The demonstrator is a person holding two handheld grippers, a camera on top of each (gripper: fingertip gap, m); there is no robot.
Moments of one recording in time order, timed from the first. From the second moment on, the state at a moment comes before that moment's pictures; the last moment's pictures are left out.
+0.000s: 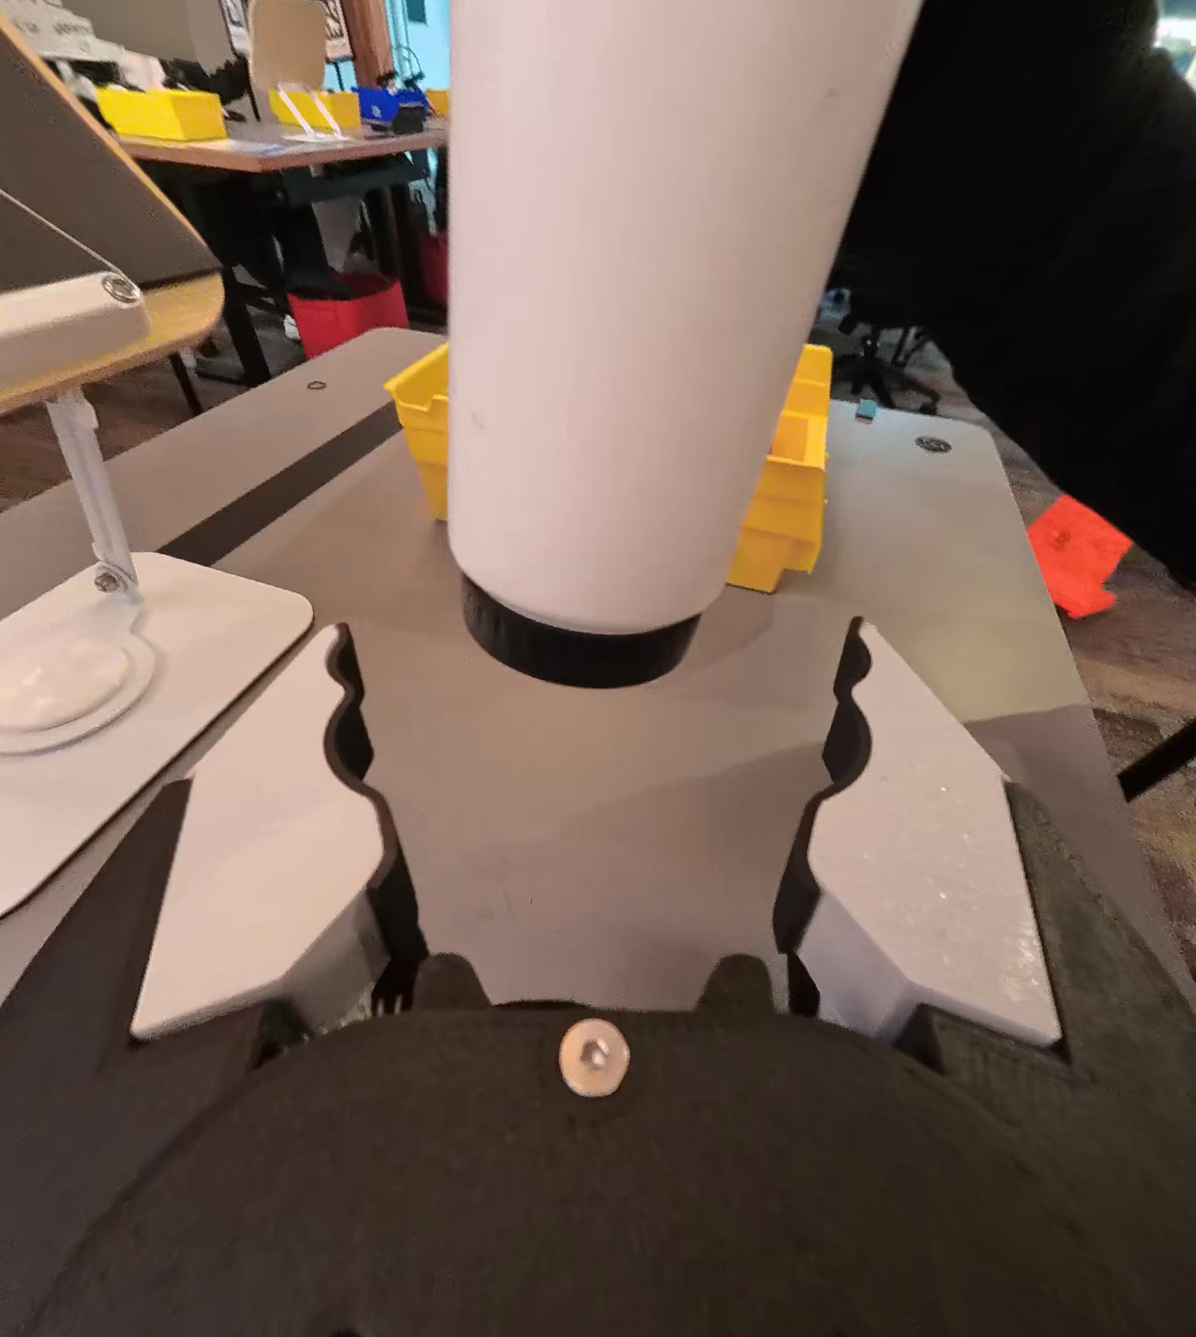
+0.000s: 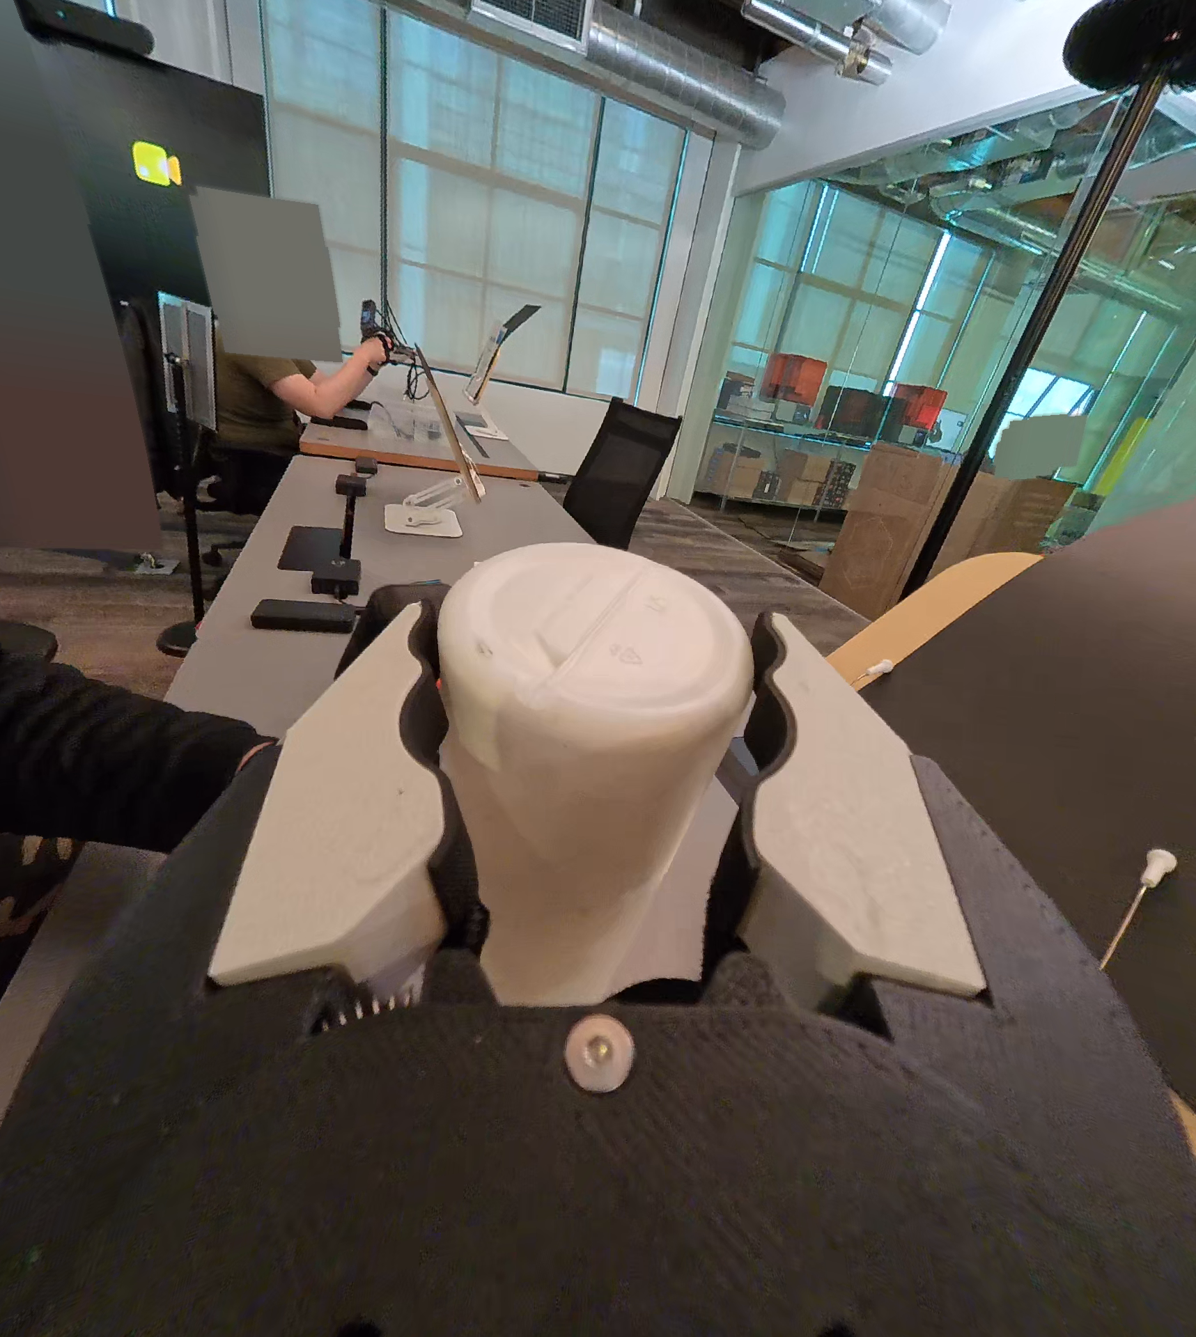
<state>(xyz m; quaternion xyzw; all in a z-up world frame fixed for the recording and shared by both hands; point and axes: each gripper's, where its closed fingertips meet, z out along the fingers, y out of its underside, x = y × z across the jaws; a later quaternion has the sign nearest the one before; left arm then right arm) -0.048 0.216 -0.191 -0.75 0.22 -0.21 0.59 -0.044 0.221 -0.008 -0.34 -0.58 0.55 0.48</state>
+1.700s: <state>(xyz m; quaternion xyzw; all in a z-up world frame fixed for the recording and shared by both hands) -0.005 0.199 -0.156 -0.70 0.32 -0.23 0.59 -0.052 0.165 -0.094 -0.36 -0.60 0.58 0.41</state>
